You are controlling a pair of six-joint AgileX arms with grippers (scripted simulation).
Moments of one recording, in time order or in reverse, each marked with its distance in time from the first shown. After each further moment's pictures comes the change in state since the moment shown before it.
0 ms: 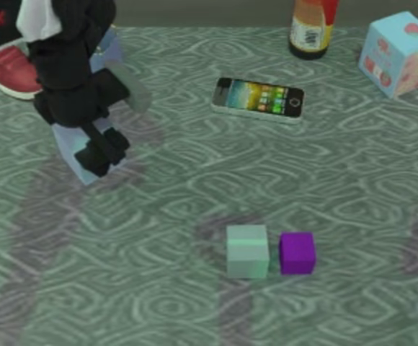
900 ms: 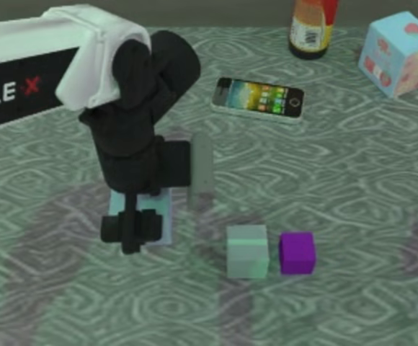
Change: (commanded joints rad) left arm -0.307 -0.274 -0.300 0.029 -0.004 0.332; right arm 0.000 0.000 0.000 0.000 0.000 0.000
